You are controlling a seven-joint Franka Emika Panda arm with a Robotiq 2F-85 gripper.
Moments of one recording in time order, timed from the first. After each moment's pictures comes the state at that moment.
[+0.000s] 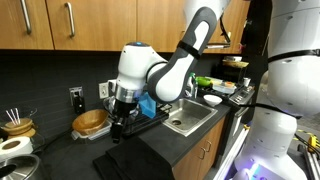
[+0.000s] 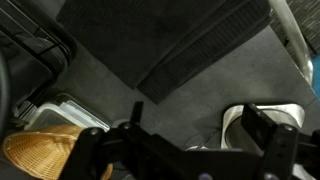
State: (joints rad) arm 0.22 0.16 0.35 -2.49 -0.42 2.87 0.18
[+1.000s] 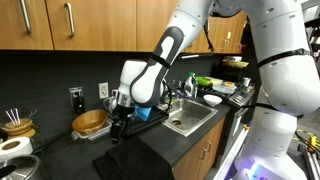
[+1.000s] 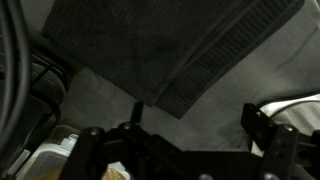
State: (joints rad) arm 0.12 0.39 0.34 -2.36 -0.08 2.93 -0.15
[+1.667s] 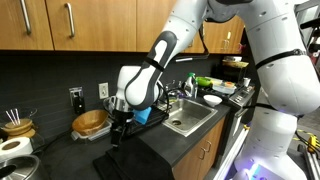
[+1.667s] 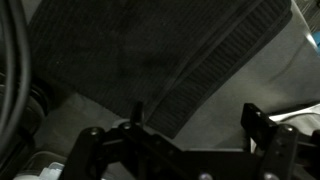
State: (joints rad) arm 0.11 0.46 0.36 -2.31 -0.04 2.86 -0.19
